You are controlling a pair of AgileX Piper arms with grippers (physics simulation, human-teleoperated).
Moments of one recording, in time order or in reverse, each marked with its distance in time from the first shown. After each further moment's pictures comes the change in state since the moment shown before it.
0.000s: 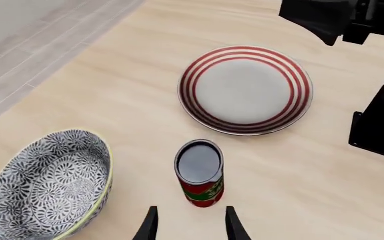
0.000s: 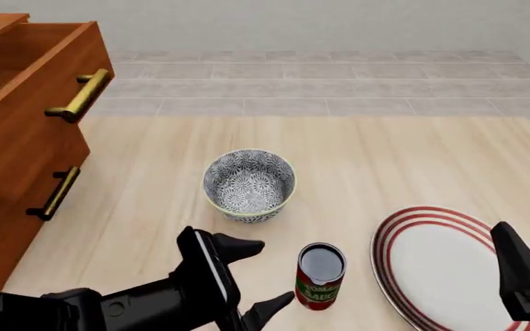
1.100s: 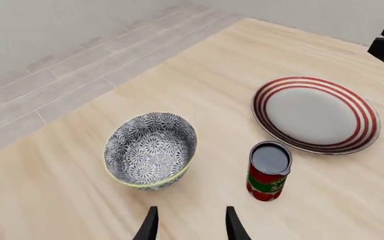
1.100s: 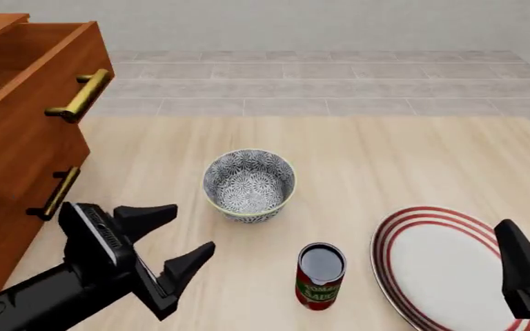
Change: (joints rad) left arm 0.263 -0.437 0.159 0.158 -0.039; right arm -0.013 0.000 0.000 -0.019 -0.002
